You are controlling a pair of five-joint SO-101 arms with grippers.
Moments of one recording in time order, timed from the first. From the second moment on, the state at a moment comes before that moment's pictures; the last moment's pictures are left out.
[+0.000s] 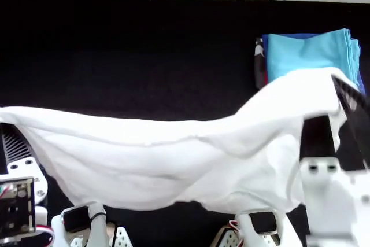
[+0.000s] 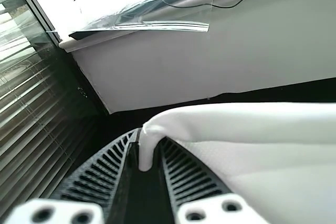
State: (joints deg) left arm -25.1 -66.5 -8.0 85.5 -24.3; right arm -10.2 -40.9 -48.4 89.1 21.5
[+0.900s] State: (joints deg) left arm -21.3 10.6 -29.0 71.5 -24.1; right arm -13.1 18.2 -48.0 71.1 18.2
